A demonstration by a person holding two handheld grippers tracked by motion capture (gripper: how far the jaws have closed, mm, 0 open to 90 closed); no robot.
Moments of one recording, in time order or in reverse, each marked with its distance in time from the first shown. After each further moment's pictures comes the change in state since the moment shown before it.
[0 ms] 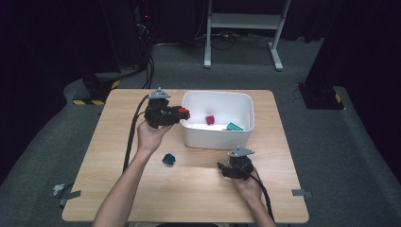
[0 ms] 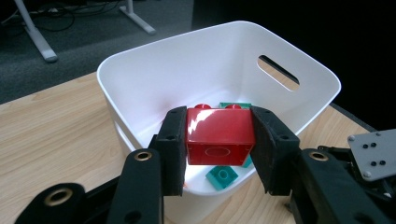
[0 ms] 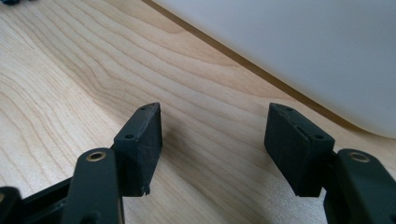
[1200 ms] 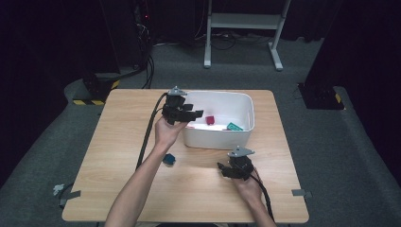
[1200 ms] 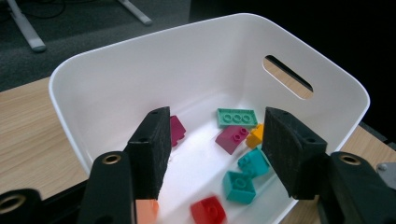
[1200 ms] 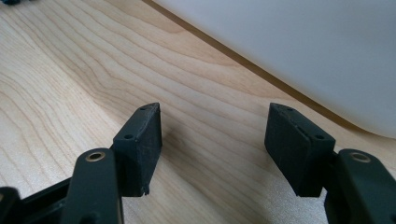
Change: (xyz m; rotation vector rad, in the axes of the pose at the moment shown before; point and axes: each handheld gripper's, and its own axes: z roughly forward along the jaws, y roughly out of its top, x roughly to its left) left arm -0.004 0.007 0.049 0.038 0.002 -0.012; right arm 0.000 0.000 0.000 0.000 0.001 -0.005
